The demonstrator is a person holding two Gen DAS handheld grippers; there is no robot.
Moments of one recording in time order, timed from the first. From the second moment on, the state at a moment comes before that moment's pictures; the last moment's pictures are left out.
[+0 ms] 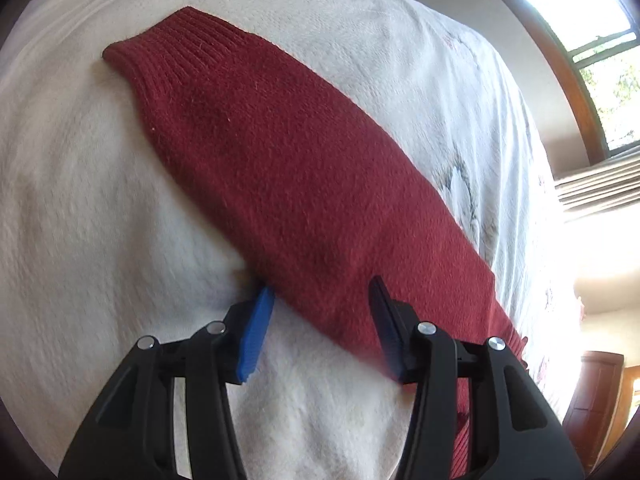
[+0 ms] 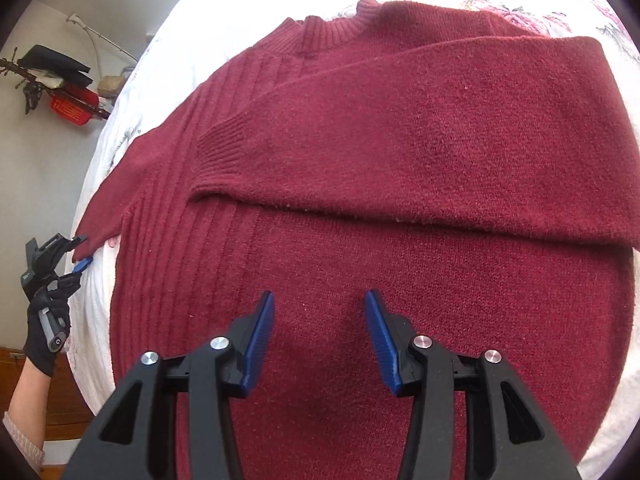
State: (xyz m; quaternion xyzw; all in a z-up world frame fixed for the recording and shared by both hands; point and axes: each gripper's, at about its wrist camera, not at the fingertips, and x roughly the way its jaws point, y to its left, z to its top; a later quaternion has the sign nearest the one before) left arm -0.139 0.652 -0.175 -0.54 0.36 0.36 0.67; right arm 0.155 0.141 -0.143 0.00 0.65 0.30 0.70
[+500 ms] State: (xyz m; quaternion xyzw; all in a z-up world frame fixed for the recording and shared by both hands) left arm -0.131 0.695 -0.180 -0.53 0.35 0.38 0.67; right arm 0.154 0.147 -0.153 -0.01 0.65 0.29 0.70
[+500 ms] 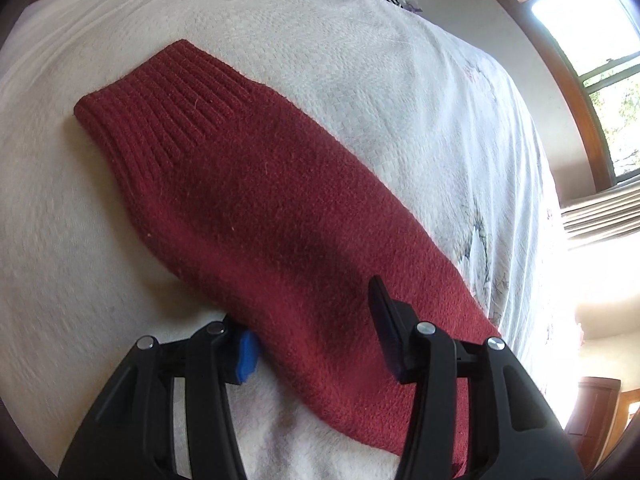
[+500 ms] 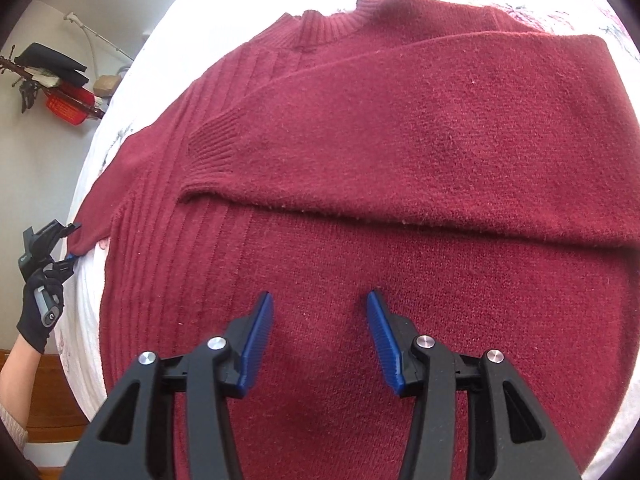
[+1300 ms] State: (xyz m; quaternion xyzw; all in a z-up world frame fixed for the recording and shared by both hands) left arm 0.014 0.514 -0.100 -0.42 0.37 0.18 0.81; right arm 0.157 0.078 -0.132 0.03 0.64 0.29 0.71
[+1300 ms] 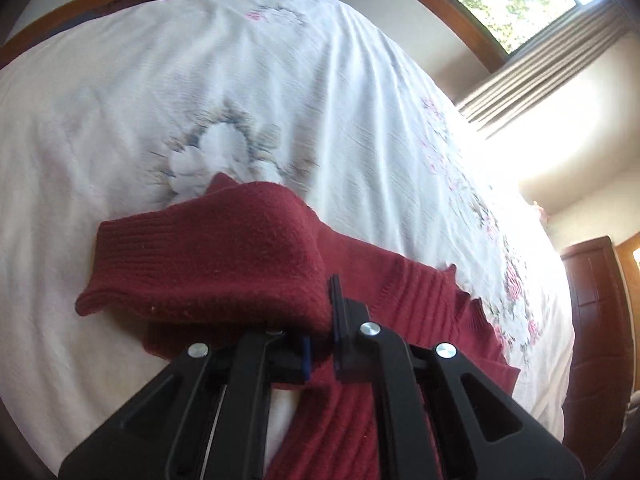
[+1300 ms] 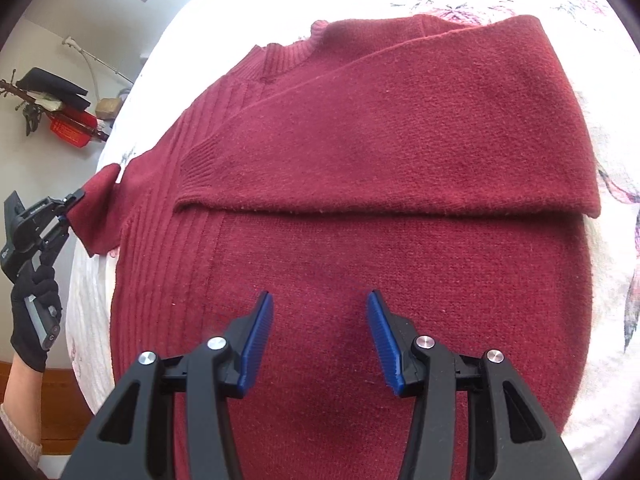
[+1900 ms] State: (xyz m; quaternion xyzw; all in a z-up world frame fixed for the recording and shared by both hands) left arm 0.099 0.368 -0.163 -0.42 0.44 0.08 0.79; right arm 0.163 0.039 -0.134 0.04 0.64 0.28 0.71
